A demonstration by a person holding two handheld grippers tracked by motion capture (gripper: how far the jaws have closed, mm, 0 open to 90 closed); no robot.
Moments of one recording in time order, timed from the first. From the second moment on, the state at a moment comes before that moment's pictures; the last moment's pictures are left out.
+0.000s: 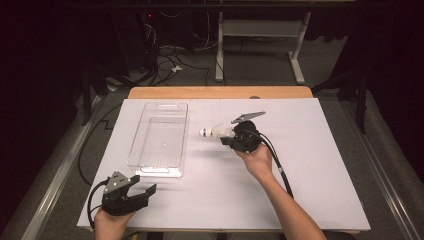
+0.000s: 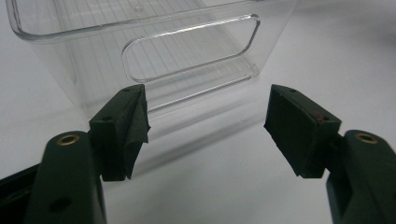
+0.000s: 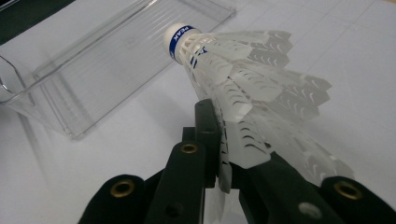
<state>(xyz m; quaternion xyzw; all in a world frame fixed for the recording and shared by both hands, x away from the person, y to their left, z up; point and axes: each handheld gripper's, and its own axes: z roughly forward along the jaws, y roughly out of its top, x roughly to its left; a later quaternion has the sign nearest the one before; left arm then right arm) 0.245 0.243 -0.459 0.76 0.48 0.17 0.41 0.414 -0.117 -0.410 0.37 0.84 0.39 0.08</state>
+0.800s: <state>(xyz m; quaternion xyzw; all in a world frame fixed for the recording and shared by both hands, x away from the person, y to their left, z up) 0.245 0.245 -0.459 0.76 0.48 0.17 0.41 0.424 -0.090 -0.390 0.35 0.84 0.41 0.06</state>
